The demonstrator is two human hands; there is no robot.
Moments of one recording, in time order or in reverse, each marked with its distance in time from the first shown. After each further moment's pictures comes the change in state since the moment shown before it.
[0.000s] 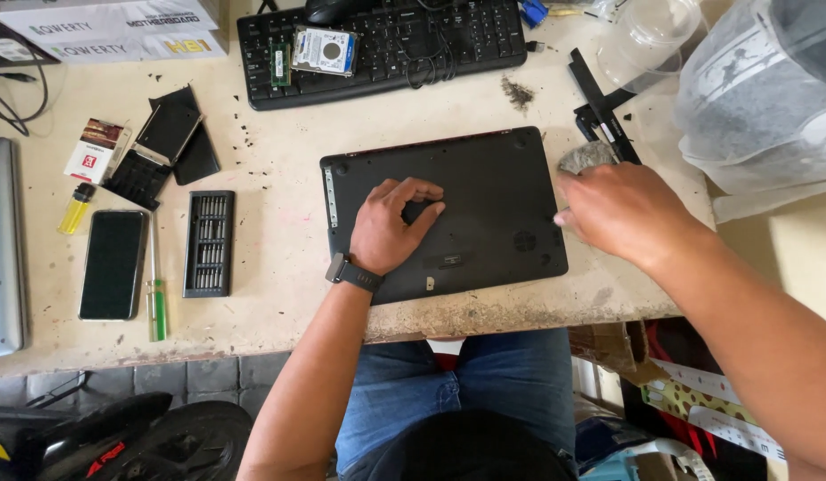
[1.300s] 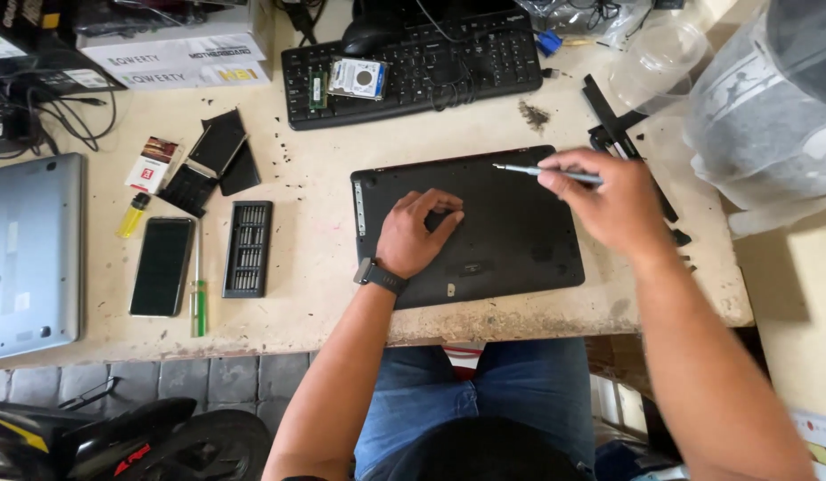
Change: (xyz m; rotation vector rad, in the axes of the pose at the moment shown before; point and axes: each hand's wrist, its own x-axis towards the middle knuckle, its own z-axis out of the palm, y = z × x) left_hand -0.001 -0.005 0.002 -0.058 0.033 0.005; right_hand 0.006 -0.016 0.026 0.960 0.903 -0.210
